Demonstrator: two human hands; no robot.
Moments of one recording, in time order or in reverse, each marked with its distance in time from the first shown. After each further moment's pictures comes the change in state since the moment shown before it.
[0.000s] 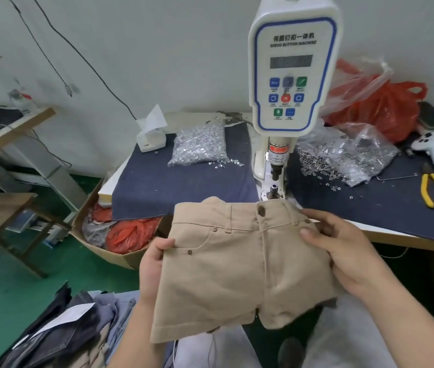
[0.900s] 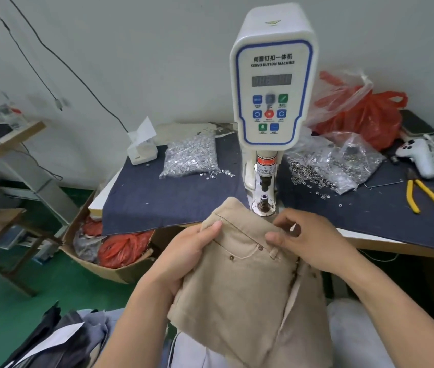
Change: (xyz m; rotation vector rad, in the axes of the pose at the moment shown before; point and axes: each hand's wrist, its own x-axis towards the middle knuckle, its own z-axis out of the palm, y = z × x) left_hand 0.017 0.018 0.072 0.732 -0.091 -0.098; right_hand 0.021 -0.037 0.018 -1.037 -0.129 -0.334
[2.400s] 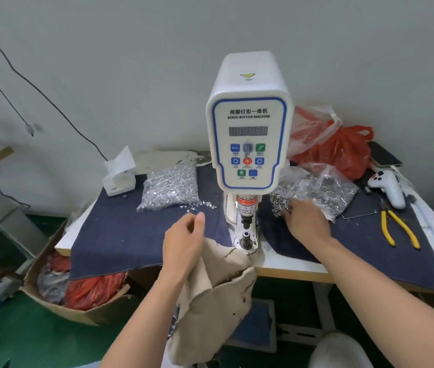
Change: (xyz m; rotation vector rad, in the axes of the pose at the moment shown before) left_hand 0.121 0.010 0.011 0.556 0.502 0.414; right_hand 0.131 0.093 -0.023 -0.485 0.324 0.264
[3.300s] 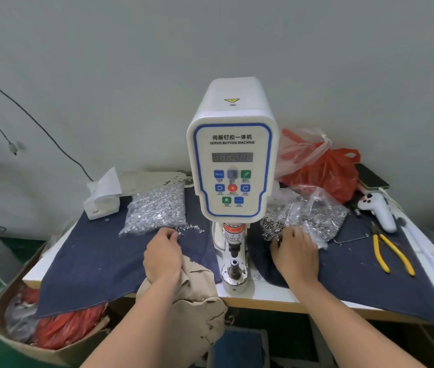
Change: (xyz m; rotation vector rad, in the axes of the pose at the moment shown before) left_hand 0.078 -0.041 0.042 0.267 0.230 -0.186; right_hand -0.015 -0.002 0.031 -0.113 0.192 0.047
